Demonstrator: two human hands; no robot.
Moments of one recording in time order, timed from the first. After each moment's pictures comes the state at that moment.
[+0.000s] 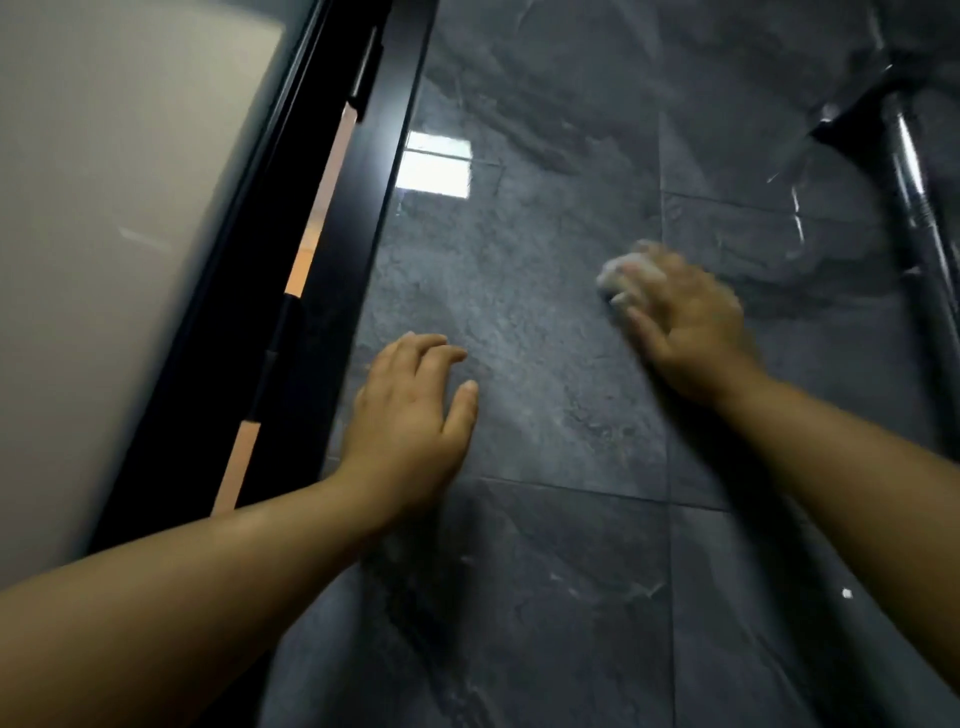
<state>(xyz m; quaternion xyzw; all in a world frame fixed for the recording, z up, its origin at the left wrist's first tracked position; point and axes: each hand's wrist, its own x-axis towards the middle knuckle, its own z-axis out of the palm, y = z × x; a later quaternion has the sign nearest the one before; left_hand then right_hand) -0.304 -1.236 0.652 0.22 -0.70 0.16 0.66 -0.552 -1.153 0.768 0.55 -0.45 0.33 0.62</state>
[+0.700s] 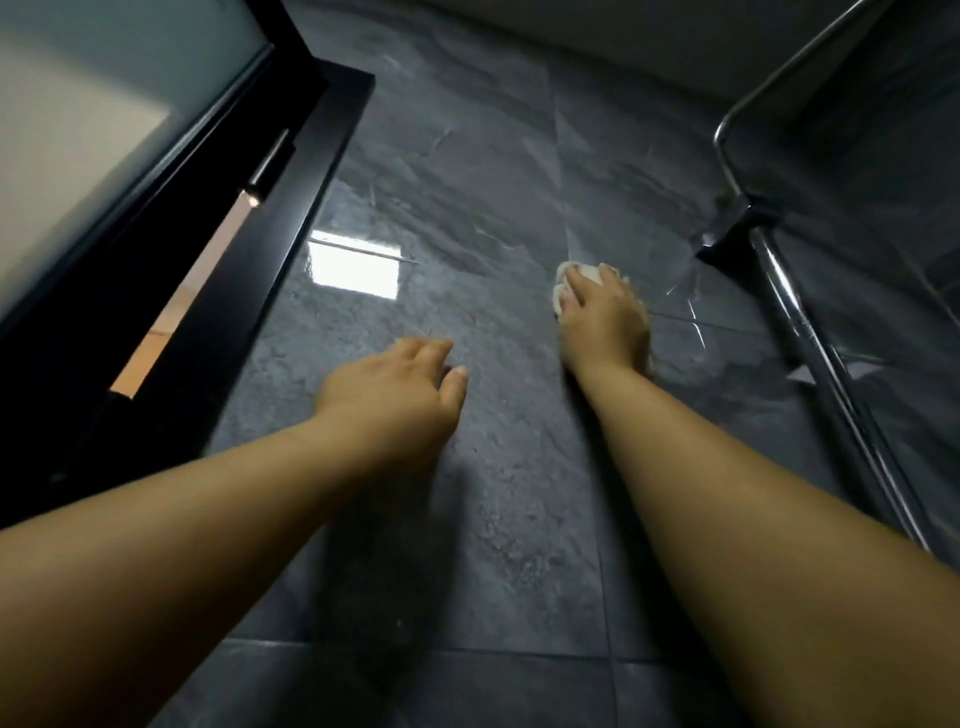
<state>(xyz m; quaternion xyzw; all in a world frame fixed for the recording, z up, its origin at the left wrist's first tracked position) -0.345 -1.211 0.764 0.27 -0.74 0.23 0.57 -0.539 -1.170 0.882 0.39 -0.49 0.55 0.55</state>
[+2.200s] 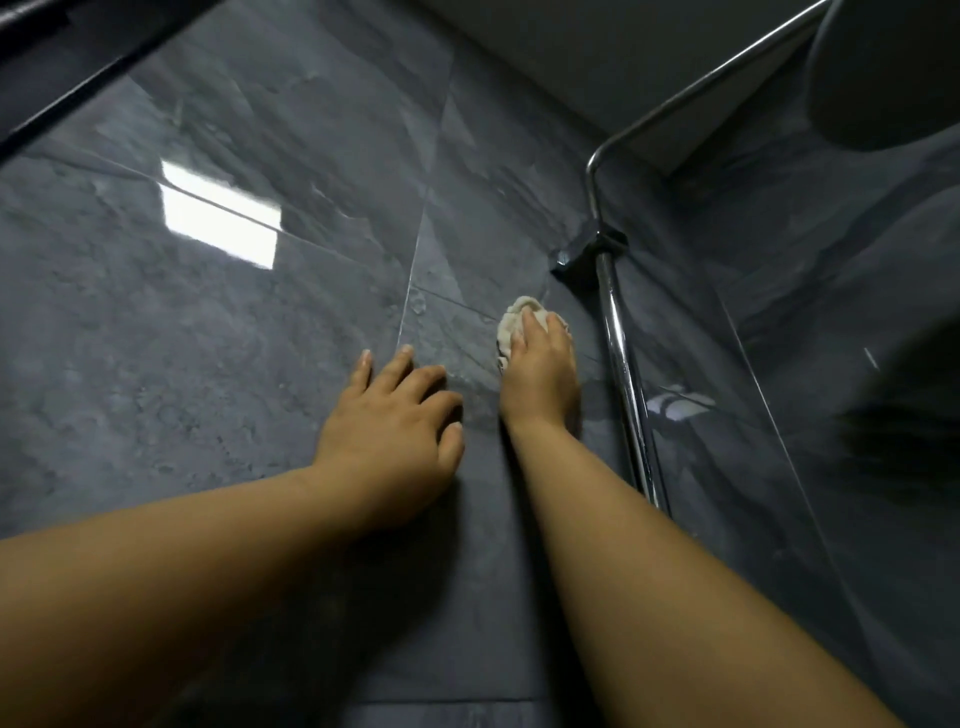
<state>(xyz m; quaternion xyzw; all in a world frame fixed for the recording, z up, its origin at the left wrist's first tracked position) -0.494 -1.168 0.768 0.16 -0.76 0.26 0.57 -0.636 -1.117 0.855 0.35 -0.51 0.53 0.58</state>
